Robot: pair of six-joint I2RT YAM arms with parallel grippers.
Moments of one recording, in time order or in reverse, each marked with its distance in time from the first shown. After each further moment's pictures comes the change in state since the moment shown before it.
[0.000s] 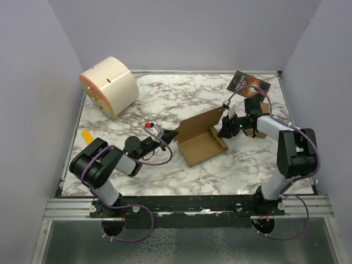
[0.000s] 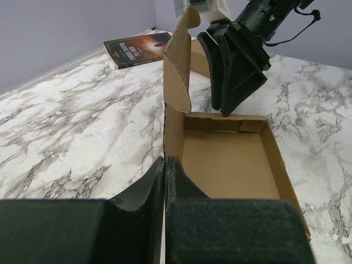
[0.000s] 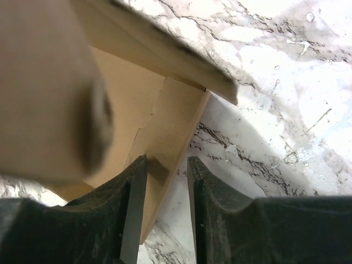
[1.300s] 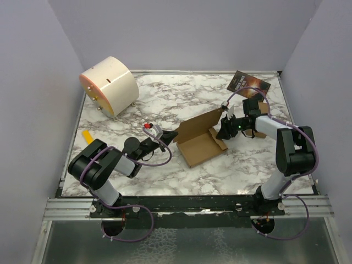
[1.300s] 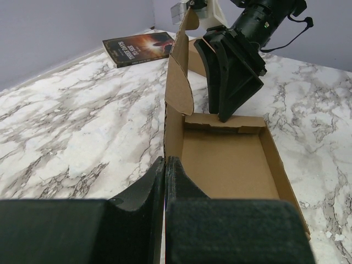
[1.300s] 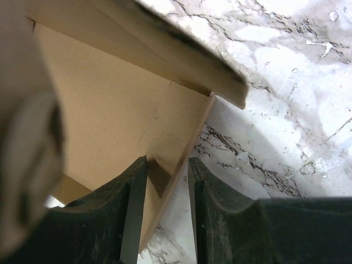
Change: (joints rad) left arm 0.000 -0.018 -0.018 0.000 -0.001 -0.010; right arm 0.014 0.031 -0.002 0.006 -0.021 -0.004
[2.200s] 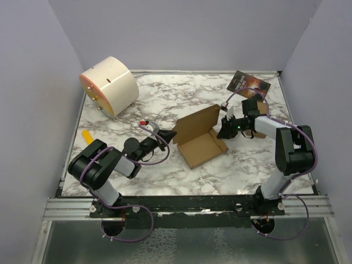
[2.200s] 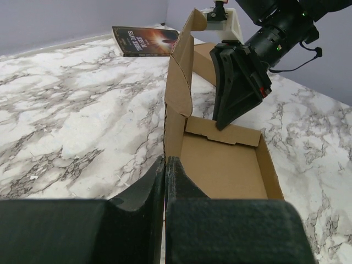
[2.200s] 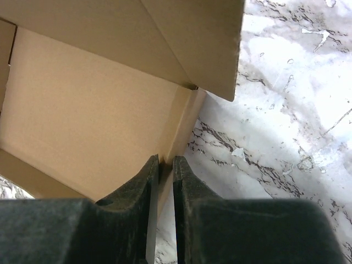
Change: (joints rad) left arm 0.000 0.000 -0.013 0.000 -0.088 -0.143; right arm 0.006 0.011 -0.006 0.013 0.032 0.012
